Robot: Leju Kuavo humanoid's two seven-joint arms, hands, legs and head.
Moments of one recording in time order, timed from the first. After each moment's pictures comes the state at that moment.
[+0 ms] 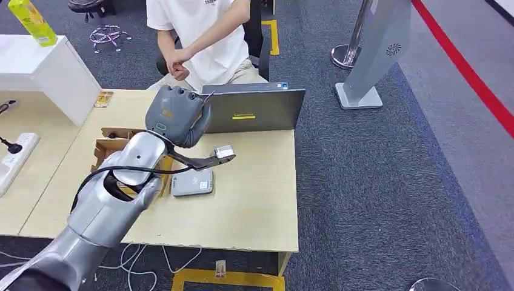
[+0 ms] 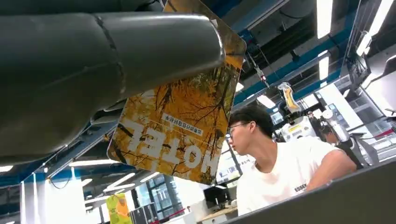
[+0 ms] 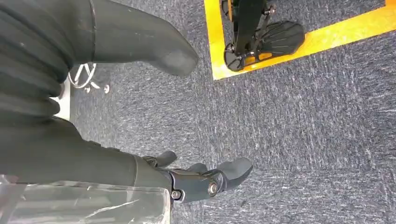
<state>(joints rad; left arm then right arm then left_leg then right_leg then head) -0.69 0.15 -0.62 -1.33 -1.46 0.06 0.12 -0.11 0.10 -1.15 -0.21 1.01 -0.07 -0.09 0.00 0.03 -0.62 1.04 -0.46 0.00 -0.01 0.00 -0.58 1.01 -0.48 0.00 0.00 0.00</state>
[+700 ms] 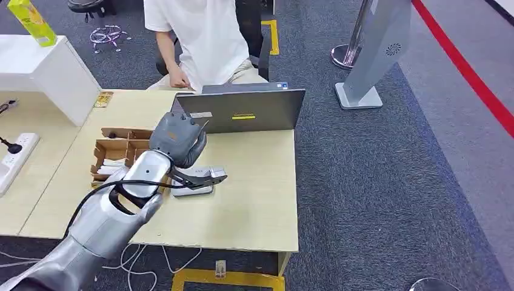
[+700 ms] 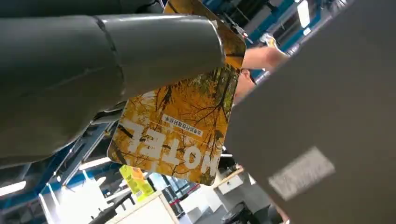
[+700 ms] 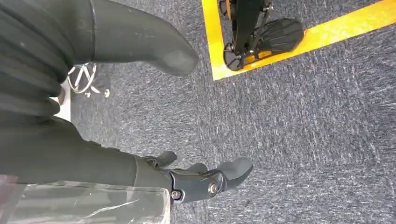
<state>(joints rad) -0.63 0.20 -0.69 -1.27 -1.49 -0.08 0.18 -0.11 0.10 -1.16 -0.21 1.00 -0.07 -0.09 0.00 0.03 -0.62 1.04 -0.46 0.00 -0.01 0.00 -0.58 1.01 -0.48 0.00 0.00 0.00</state>
